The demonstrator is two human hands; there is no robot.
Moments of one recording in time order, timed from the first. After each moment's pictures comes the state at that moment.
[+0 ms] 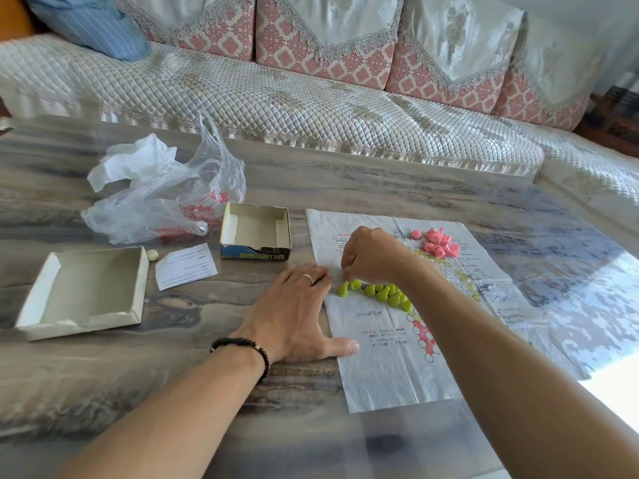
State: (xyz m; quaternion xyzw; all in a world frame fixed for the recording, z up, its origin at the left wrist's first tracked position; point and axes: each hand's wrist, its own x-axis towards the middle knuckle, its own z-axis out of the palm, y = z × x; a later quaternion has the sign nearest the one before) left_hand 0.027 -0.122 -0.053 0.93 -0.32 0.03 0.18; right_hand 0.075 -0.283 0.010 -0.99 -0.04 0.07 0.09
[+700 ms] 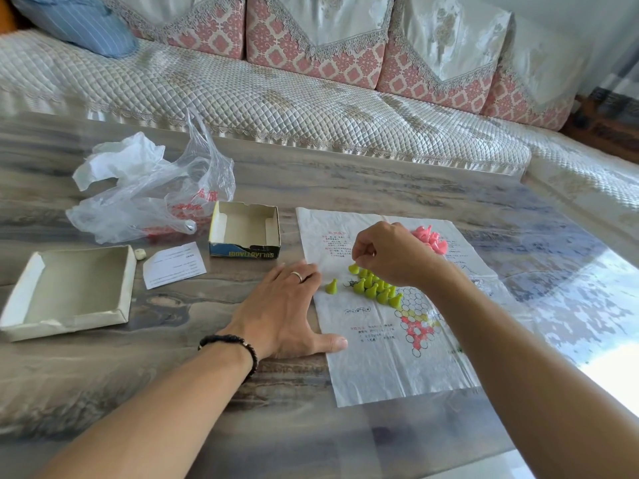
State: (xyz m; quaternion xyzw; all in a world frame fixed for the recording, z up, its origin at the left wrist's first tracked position) left_hand 0.032 -0.123 -0.061 0.93 -0.32 0.02 0.18; right_hand 0.049 -0.311 0.031 -0.99 -0.10 0.02 0.09
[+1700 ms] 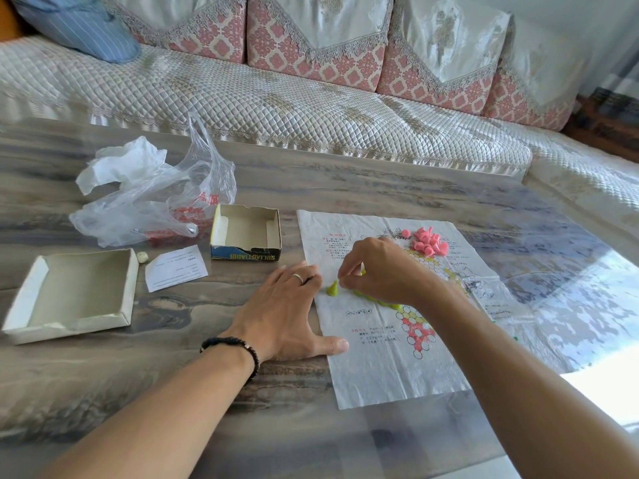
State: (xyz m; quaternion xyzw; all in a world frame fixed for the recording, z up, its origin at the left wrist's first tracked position) left_hand 0.032 -0.123 -0.061 0.93 -0.32 0.03 0.18; right_hand 0.037 -0.298 0.021 -0.98 -0.14 0.02 0.11
